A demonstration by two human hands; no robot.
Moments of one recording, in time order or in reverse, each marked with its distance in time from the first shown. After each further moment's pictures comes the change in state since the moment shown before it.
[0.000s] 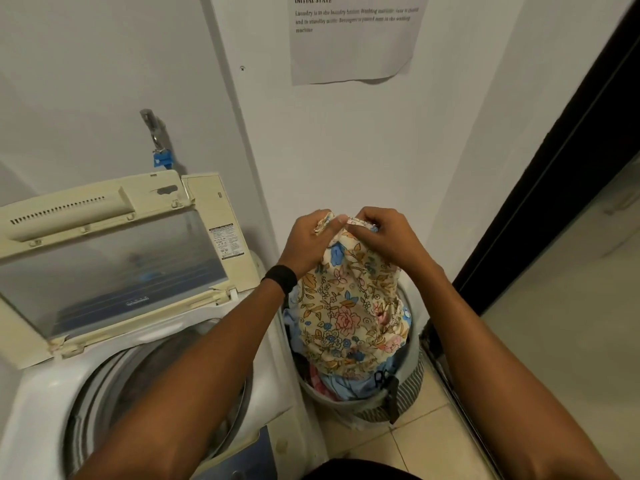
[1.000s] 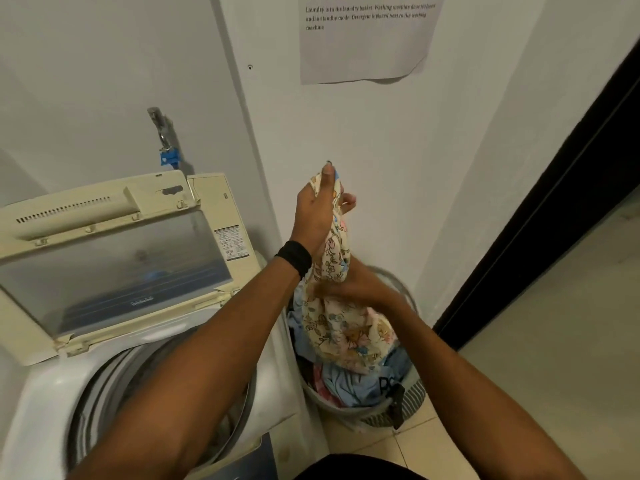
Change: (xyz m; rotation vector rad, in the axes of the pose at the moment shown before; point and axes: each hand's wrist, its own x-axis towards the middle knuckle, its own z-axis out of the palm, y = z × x) left_hand 0.038 0.040 0.002 -0.612 0.240 -0.192; right_hand -0.021 0.009 0.081 0.409 -0.422 0.203
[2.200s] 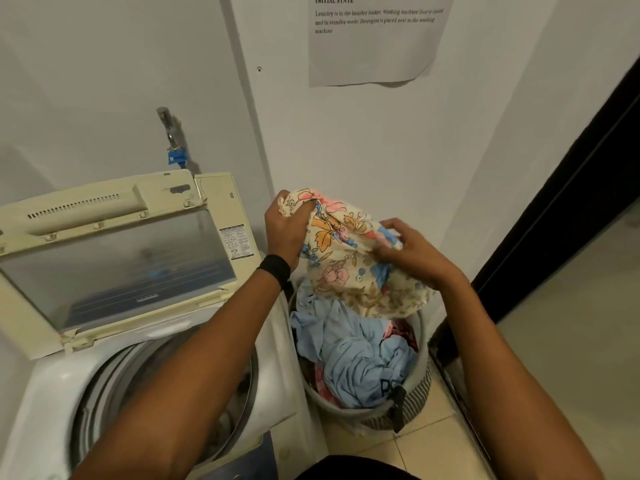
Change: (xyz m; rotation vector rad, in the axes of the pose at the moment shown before) left_hand -0.003 -0.016 -0.057 0.173 0.256 0.068; right_hand -0.028 -0.018 -0.088 0.056 0.194 0.053
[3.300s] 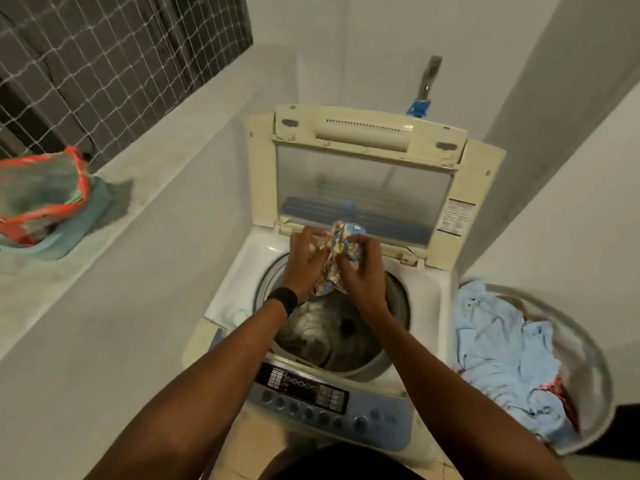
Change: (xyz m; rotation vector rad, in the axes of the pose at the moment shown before) left_hand -0.117 -0.032 -0.367 0.541 0.290 -0.094; right_hand -0.010 -0.034 0.445 0.052 -0.126 -0.251
